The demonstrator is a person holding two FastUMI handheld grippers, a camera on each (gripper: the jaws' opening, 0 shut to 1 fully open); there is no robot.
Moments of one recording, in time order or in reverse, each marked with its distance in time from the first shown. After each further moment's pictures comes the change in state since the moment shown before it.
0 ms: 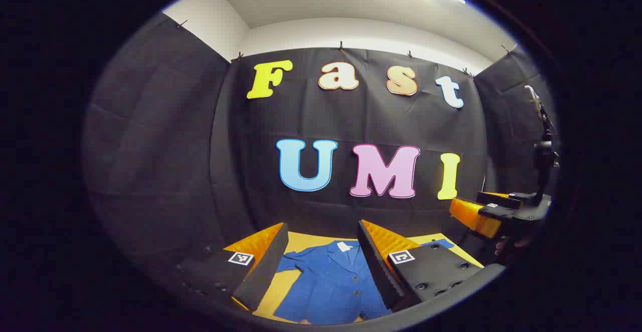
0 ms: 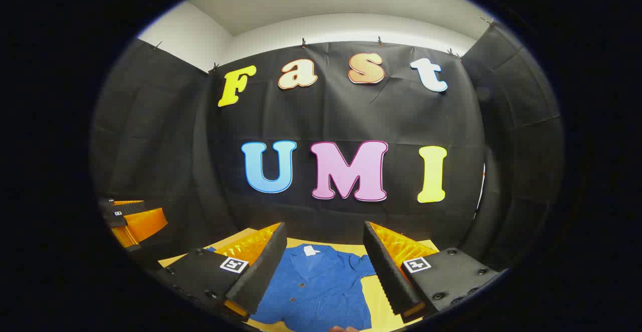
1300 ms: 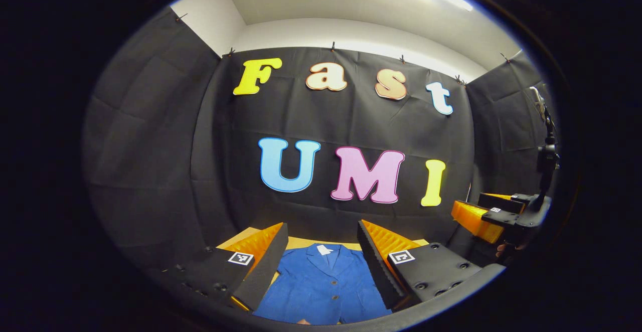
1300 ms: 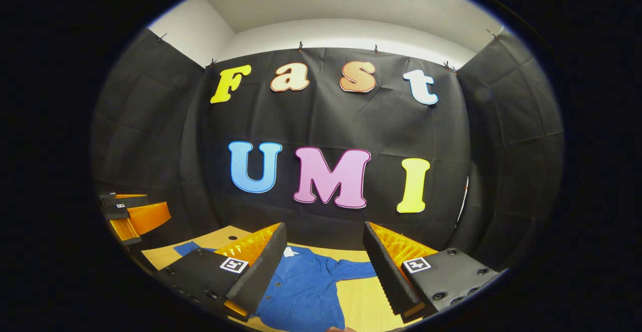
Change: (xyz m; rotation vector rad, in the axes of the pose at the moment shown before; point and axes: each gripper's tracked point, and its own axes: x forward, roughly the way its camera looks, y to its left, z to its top) left arm 0.023 -0.034 -0.007 -0.041 -0.010 -0.081; right arm -0.014 -0.031 0.012 -0.093 -0.022 -0.068
